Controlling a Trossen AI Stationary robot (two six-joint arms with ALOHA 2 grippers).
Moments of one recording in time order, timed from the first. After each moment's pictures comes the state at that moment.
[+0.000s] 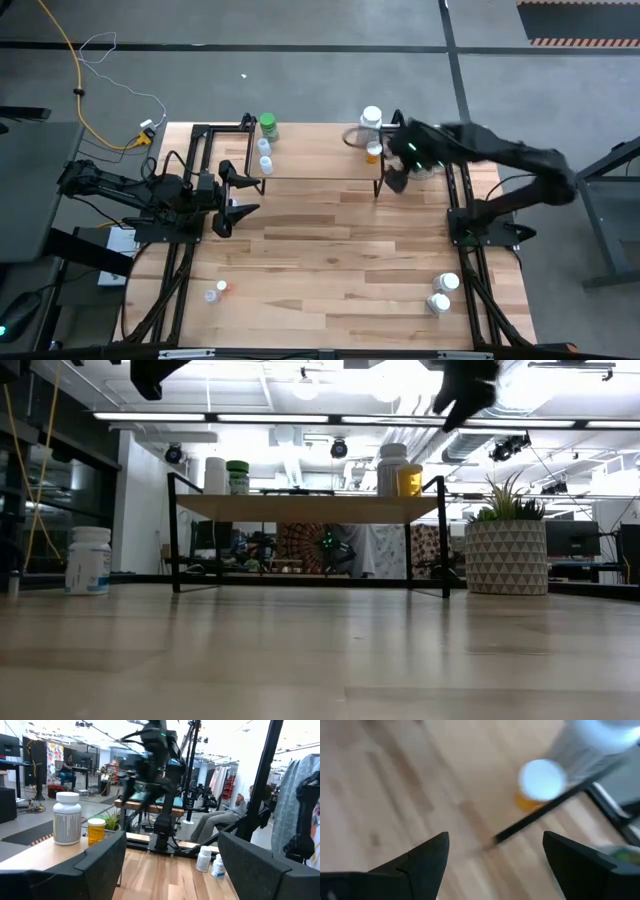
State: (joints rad) left arm -0.11 0.57 0.39 0.33 -0.32 -0.09; right arm -0.21 1.24 1.38 -1.10 0.16 0.28
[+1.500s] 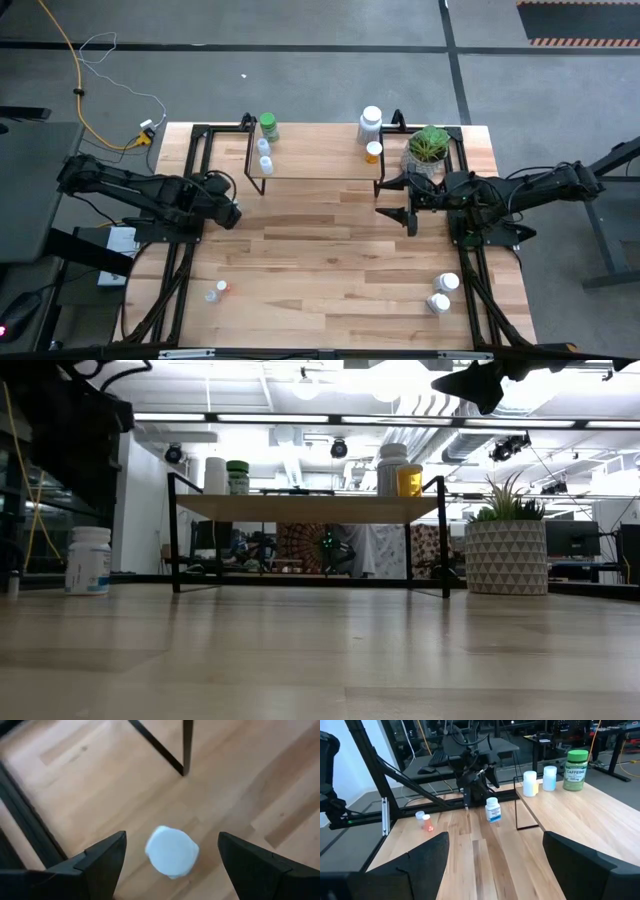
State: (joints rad) left arm -0.08 0.83 0.65 -1.14 -0.50 -0.98; right arm 0.13 0.80 0.60 0.05 0.20 0.15
